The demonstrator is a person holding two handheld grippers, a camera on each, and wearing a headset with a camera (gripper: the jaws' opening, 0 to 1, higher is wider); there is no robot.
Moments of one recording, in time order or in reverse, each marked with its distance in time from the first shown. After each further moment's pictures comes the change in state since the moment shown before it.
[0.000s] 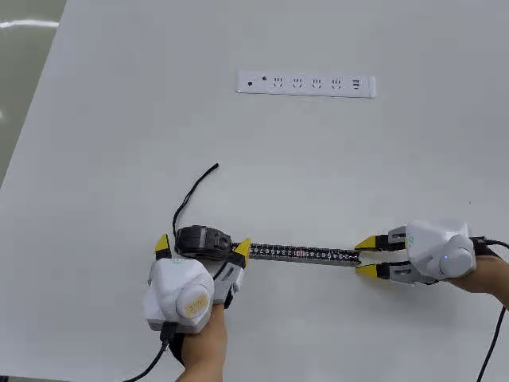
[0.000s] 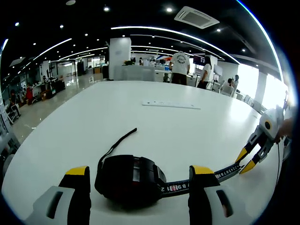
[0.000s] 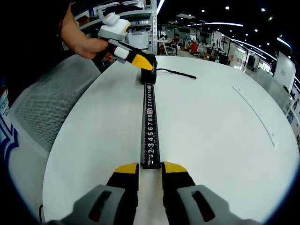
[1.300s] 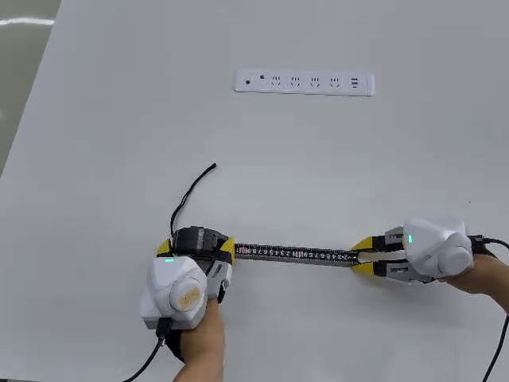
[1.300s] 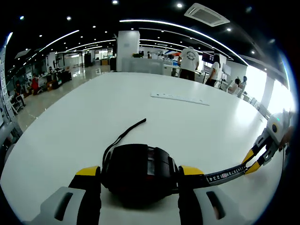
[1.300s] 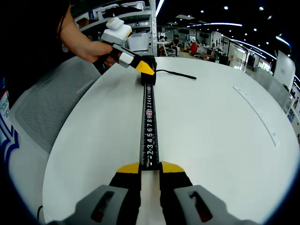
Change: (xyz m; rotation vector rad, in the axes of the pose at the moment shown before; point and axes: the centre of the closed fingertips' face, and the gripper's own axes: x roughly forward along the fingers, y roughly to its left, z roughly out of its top) left arm 0.008 0.014 -0.017 -0.063 0.067 0.057; right arm 0.001 0.000 0.000 0.004 -0.015 0.005
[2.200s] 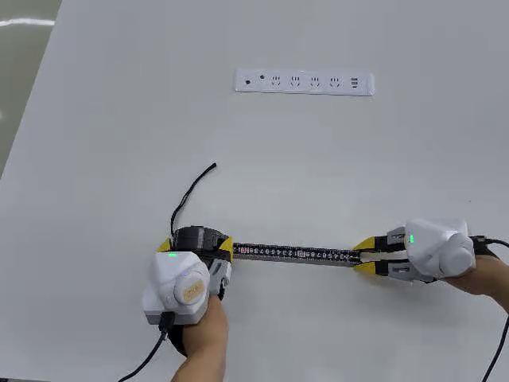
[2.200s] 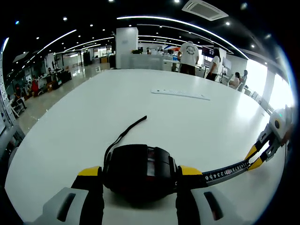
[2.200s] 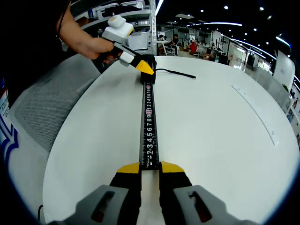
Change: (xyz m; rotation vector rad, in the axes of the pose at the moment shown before) left arm 0.000 0.001 -0.002 0.040 0.037 0.019; right arm -0.002 0.000 -0.002 -0.003 0.013 -0.006
